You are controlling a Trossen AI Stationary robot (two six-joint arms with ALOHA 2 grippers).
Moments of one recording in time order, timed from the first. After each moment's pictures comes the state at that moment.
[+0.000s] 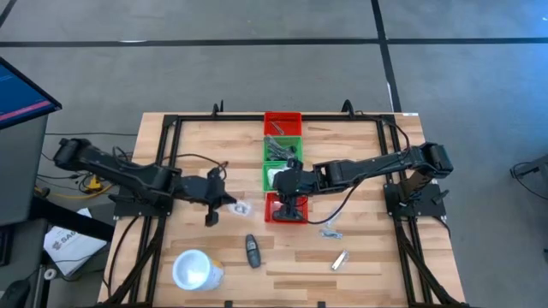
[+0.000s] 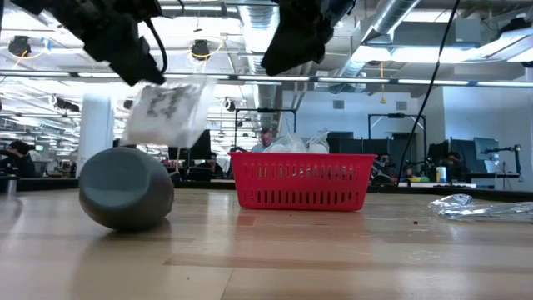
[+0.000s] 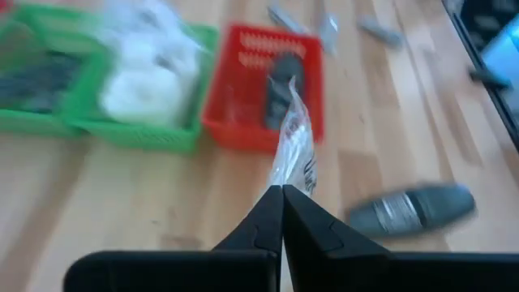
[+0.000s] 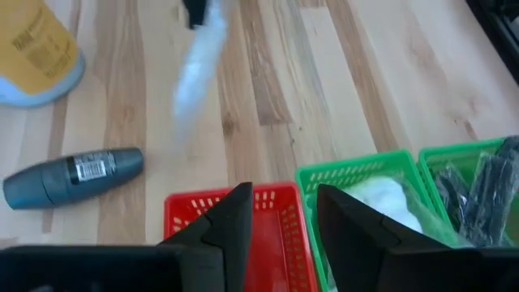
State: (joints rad) left arm -0.24 0.99 0.59 -0.26 -0.22 -0.26; right arm 0.14 1.72 1.38 -0.49 0.24 0.18
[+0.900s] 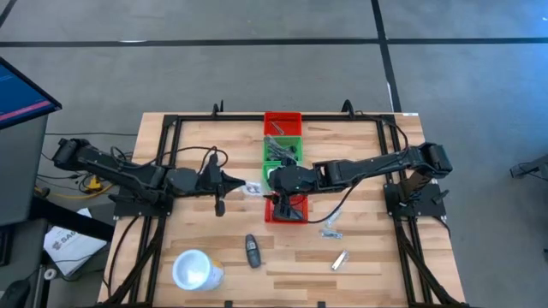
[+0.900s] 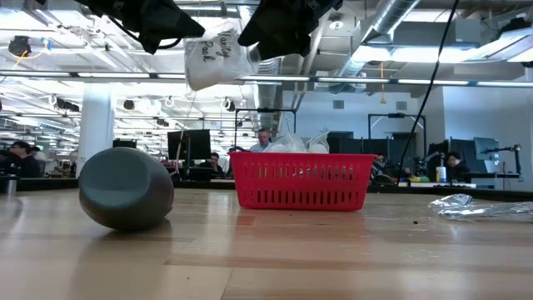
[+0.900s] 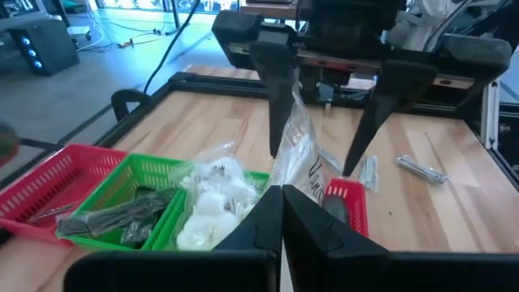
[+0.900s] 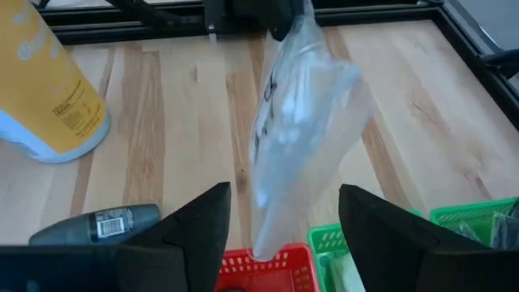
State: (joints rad) left arm -0.24 0.96 0.59 0.08 -0.46 -0.13; right arm 0.13 1.73 1.38 -0.33 0.22 0.15
